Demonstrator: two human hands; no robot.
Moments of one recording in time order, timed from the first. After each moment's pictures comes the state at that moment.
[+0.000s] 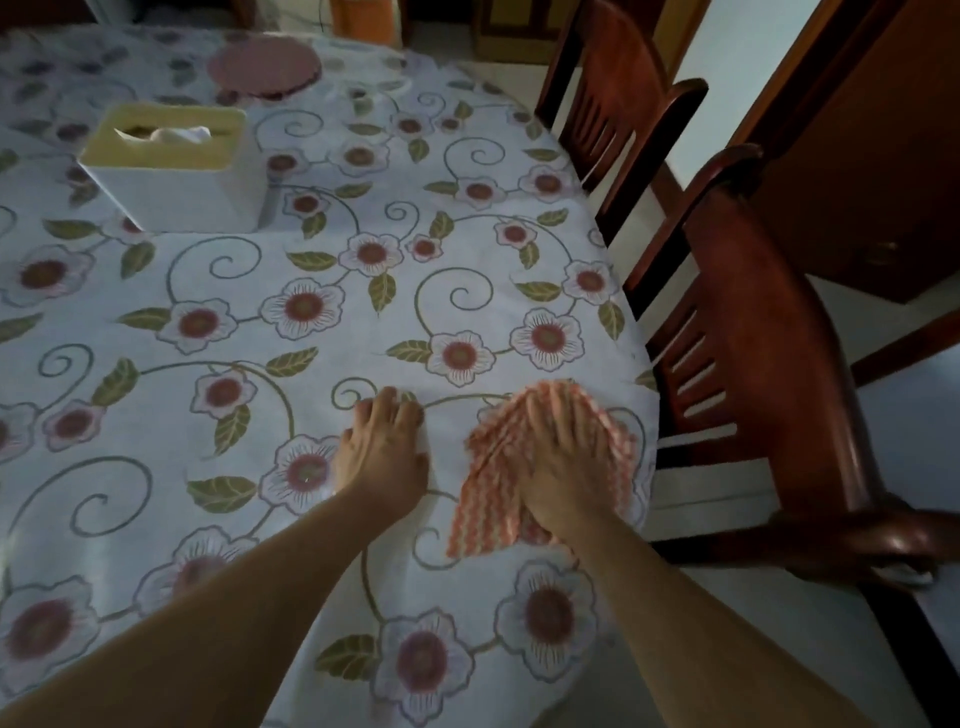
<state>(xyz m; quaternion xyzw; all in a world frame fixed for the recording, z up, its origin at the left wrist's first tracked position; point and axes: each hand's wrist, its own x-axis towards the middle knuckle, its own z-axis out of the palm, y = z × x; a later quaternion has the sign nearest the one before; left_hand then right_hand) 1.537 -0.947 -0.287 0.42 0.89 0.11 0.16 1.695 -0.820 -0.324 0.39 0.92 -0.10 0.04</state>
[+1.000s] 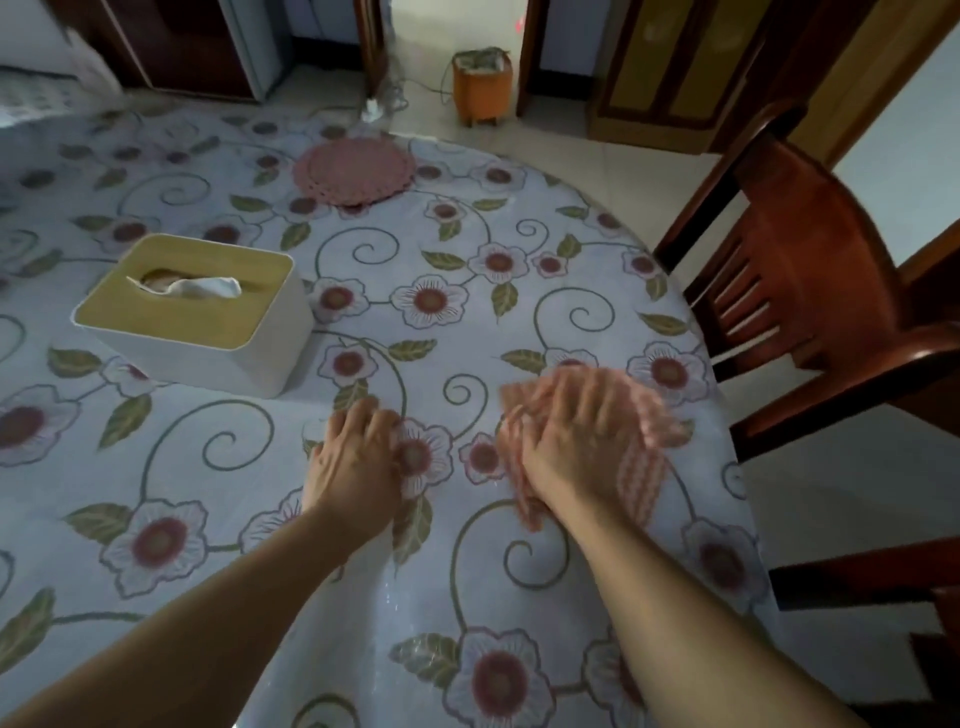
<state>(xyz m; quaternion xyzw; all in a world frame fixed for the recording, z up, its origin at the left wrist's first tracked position) 1.321 -0.807 -0.292 0.29 0.93 0.16 0.13 1.415 -0.620 -0.327 0.40 0.92 -0.07 0.02</state>
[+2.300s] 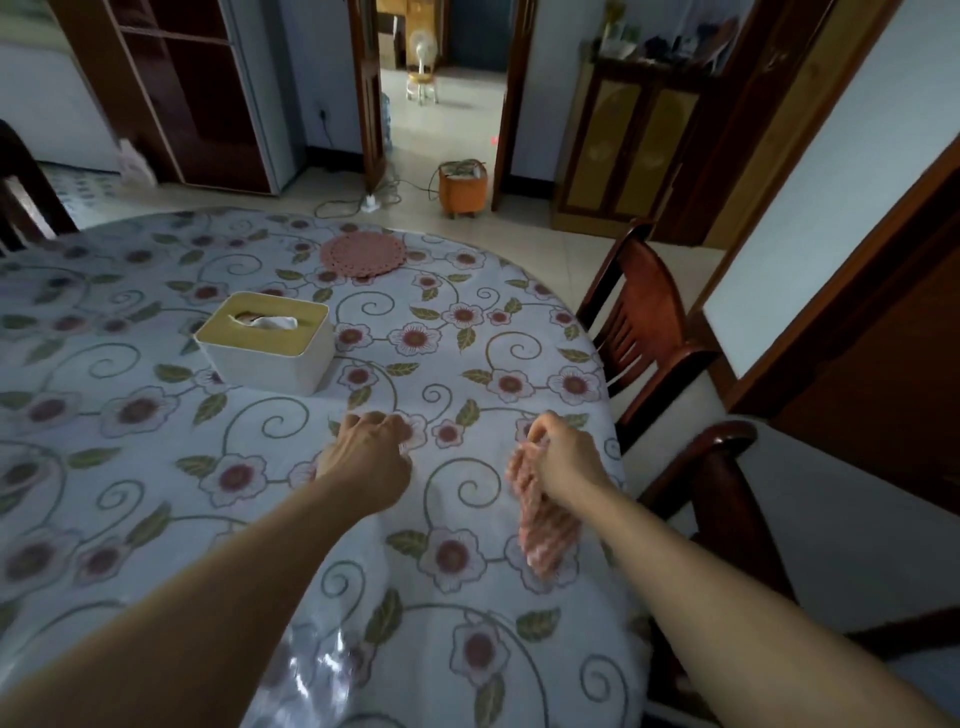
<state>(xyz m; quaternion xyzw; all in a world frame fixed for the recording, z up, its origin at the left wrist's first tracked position) 1.436 -0.848 -0.147 0.30 0.93 0.13 0.16 1.553 -0.671 -0.161 0.37 0.88 -0.29 -0.03</state>
